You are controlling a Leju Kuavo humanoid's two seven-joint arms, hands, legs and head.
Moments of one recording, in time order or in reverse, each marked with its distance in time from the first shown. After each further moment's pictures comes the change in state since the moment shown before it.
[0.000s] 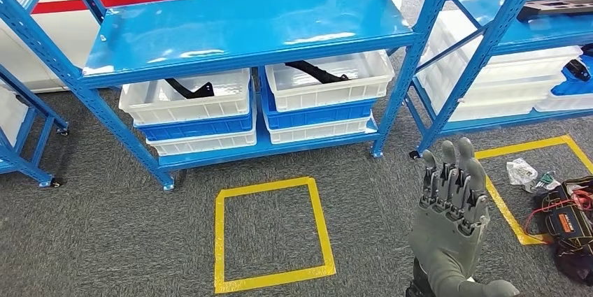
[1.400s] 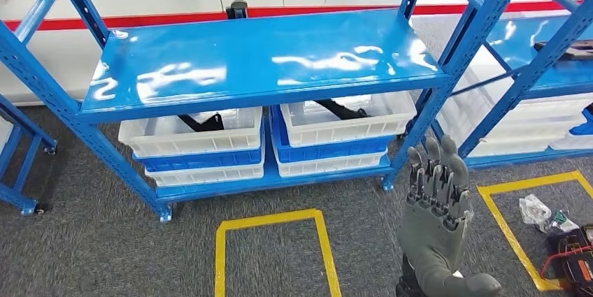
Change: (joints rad) left arm 0.012 0.008 0.005 0.014 0.010 0.025 0.006; right arm -0.044 -0.031 0.064 0.032 0.003 -0.067 0.000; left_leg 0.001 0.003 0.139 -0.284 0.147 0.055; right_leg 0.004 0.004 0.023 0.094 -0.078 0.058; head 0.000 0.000
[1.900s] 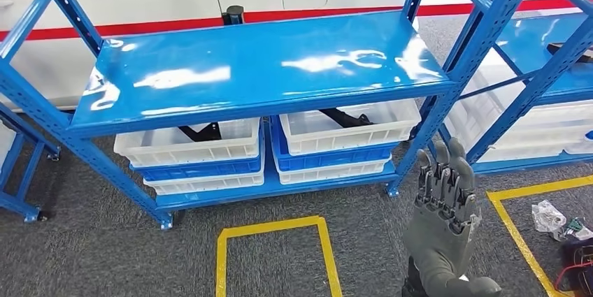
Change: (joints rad) left arm -0.003 -0.003 0.002 0.001 -0.001 0.003 -0.004; right arm 0.001 -0.057 0.037 -0.012 0.006 -0.096 0.000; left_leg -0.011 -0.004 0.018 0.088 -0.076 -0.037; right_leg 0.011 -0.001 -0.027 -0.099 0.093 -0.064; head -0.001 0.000
